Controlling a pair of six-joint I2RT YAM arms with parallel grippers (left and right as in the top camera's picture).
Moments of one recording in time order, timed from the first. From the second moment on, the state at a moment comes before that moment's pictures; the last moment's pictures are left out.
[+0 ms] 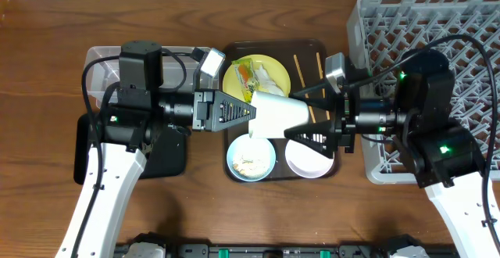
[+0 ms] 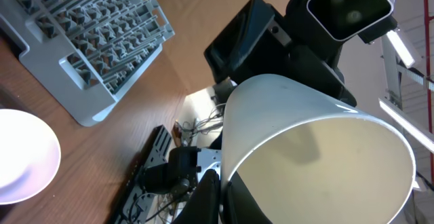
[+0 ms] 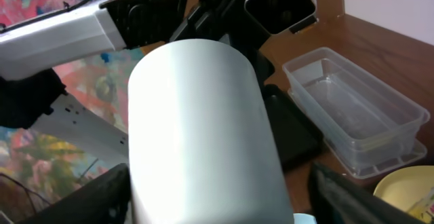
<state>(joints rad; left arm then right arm) -0.15 1.25 1.13 -0.55 1.46 -0.47 0.30 1.14 1.17 -0.46 -1.17 0.03</state>
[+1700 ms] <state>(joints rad) -0.15 1.25 1.13 -0.55 1.45 -0.48 -0.29 1.27 1.17 -1.19 -0.13 0.23</state>
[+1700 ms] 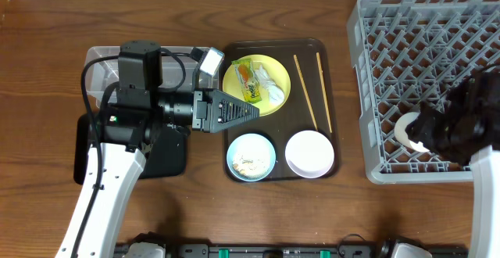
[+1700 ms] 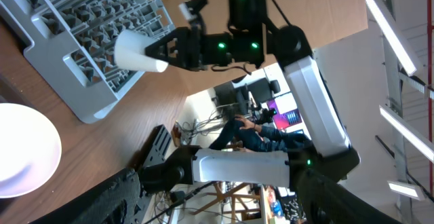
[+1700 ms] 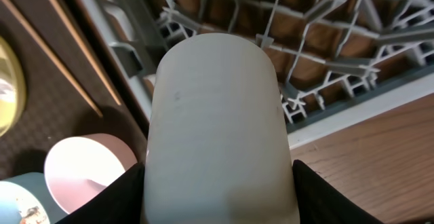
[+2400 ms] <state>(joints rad) -0.17 1.25 1.13 -0.57 1.38 -0.48 -0.28 1.34 1.17 -1.06 -0.27 0.23</state>
